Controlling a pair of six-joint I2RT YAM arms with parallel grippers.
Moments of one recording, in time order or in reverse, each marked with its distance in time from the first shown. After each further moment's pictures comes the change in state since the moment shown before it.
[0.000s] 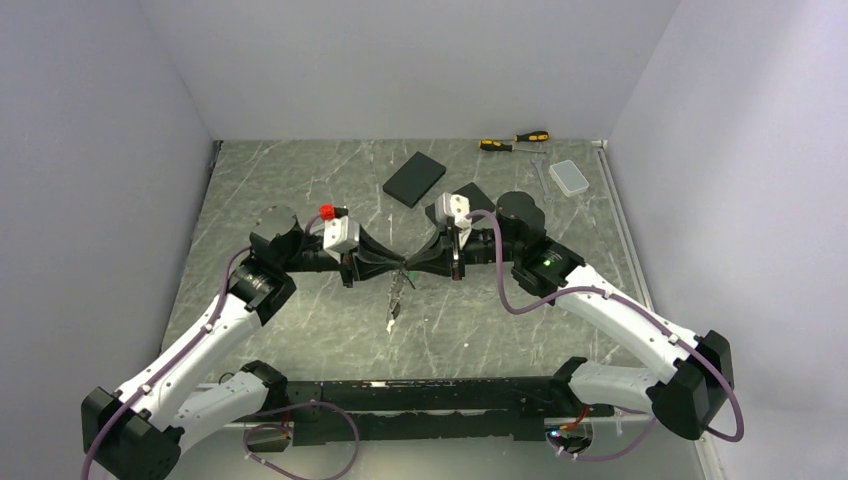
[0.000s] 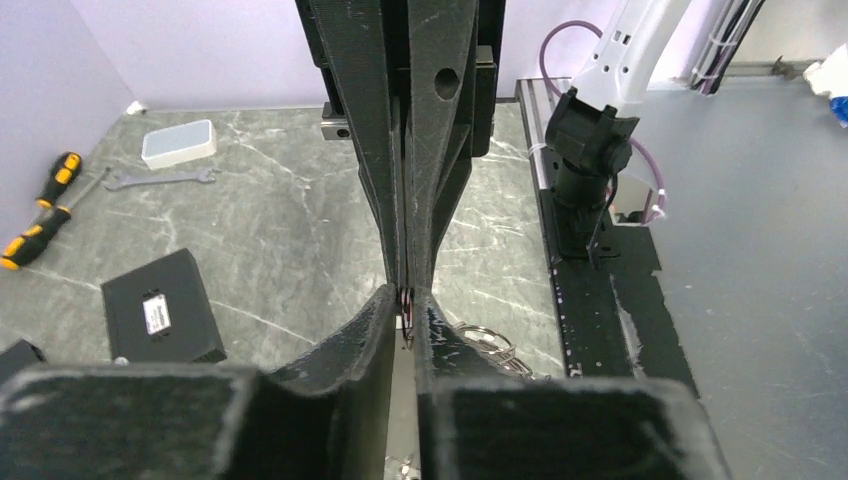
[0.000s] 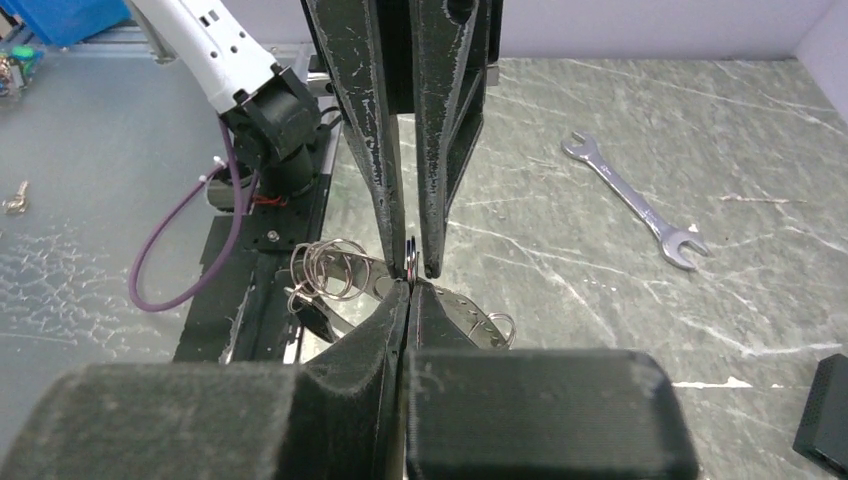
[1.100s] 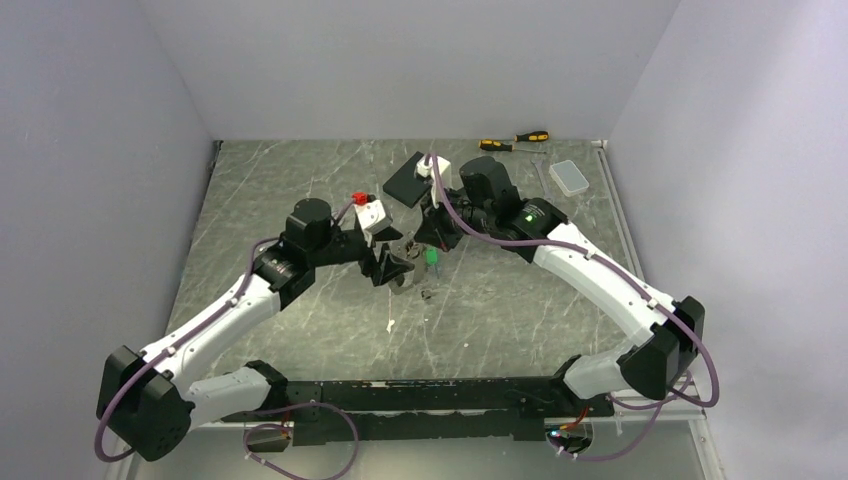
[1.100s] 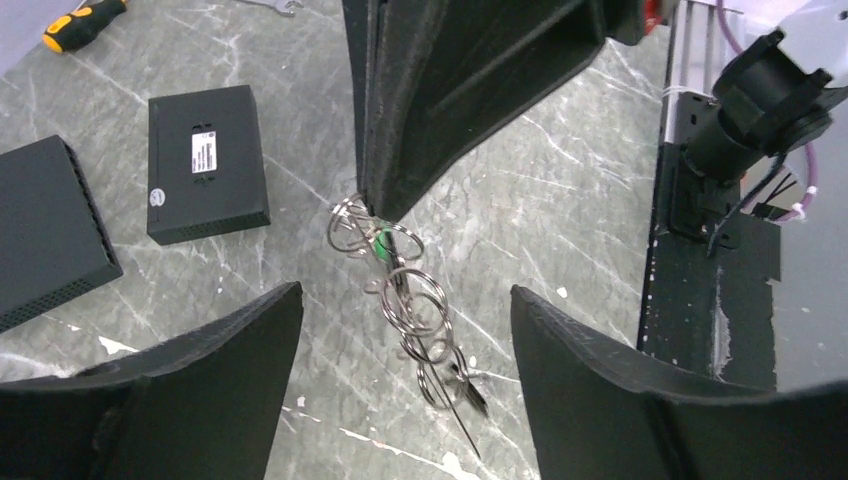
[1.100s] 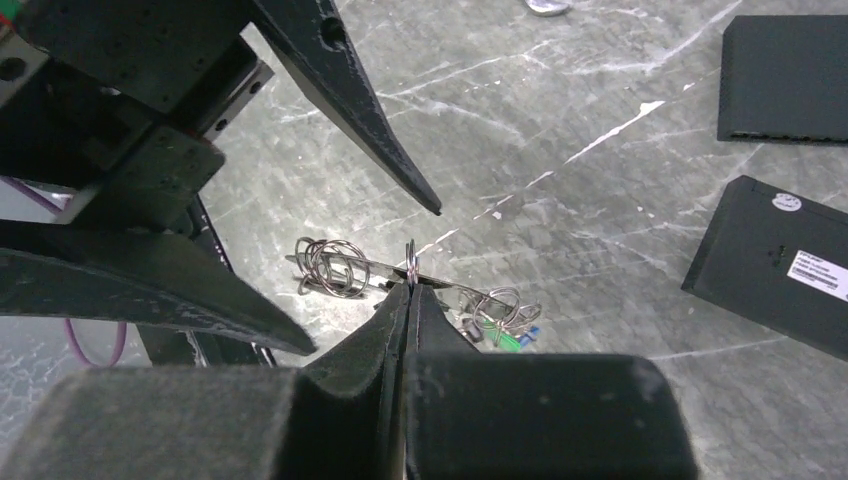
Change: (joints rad) left arm -0.047 0.155 0.033 -0.142 -0.330 0.037; right arm 0.007 0.236 0.410 -0.598 0.501 0.116
